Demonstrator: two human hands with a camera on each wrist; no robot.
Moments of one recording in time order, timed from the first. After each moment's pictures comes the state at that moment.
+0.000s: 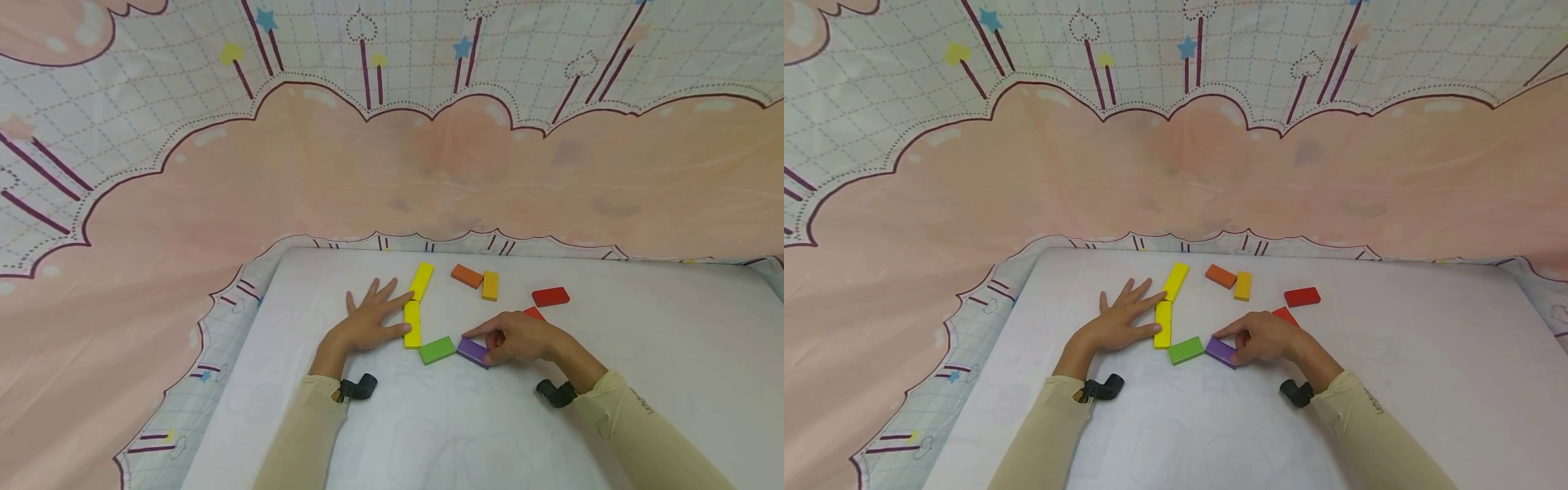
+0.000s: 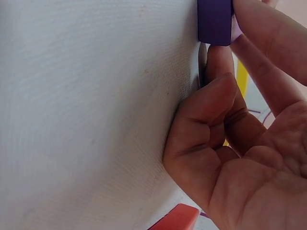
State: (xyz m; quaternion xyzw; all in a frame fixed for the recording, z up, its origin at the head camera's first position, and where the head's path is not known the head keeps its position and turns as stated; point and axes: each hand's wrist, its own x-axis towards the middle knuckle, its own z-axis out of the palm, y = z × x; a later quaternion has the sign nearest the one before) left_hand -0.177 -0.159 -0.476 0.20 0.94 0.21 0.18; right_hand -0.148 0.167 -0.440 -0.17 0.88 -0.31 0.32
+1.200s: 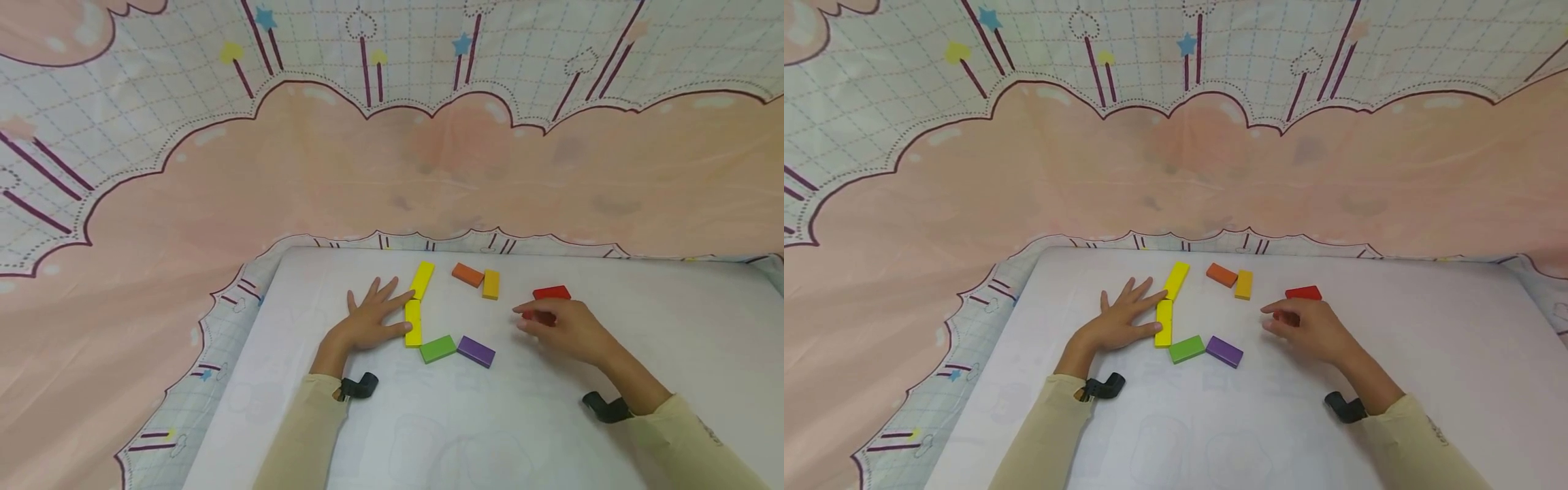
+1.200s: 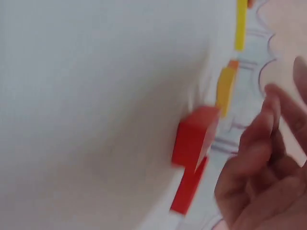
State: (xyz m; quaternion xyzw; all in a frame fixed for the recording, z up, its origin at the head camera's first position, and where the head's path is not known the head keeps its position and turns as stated) left_hand -0.176 -0.159 -0.476 0.19 0.94 0.21 0.18; right_hand -0.129 0.227 -0.434 -0.12 0.93 -0.32 0.10
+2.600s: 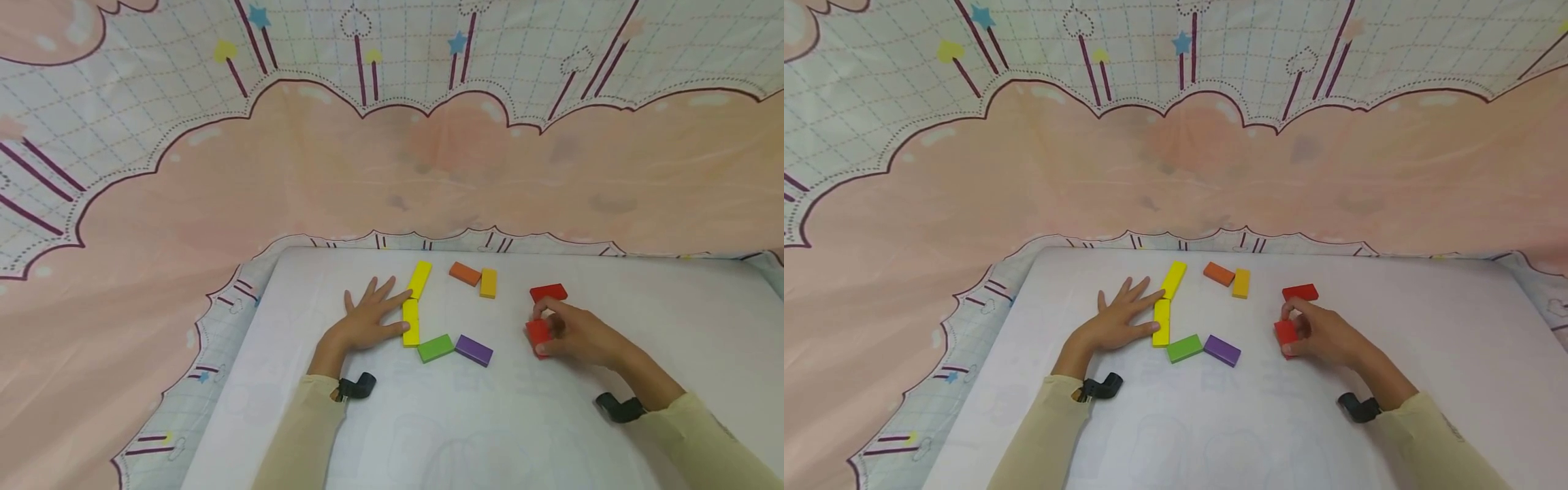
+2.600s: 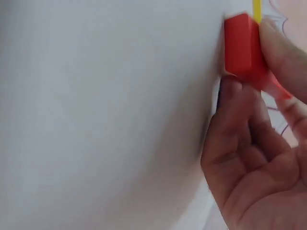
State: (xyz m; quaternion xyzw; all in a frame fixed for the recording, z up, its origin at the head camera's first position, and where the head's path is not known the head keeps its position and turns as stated) left_hand -0.177 -0.158 -0.476 0.20 0.94 0.20 0.19; right_hand -0.127 0.253 -0.447 -0.08 0.91 -0.35 0.21
